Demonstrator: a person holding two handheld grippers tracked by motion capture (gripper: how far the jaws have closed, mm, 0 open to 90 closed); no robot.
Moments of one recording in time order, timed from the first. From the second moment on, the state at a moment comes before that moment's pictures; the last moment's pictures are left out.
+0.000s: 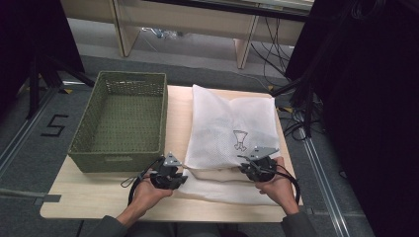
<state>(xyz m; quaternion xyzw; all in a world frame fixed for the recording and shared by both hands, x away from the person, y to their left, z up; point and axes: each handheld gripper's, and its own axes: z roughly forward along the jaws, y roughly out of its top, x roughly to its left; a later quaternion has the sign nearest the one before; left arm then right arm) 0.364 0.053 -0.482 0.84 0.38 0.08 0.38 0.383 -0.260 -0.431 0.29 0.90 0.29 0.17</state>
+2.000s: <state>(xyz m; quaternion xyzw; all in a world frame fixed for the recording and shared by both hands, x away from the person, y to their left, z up) 0.346 0.035 -0.482 0.85 0.35 0.09 0.39 0.404 -0.121 -0.451 0.26 0.90 0.34 0.07</state>
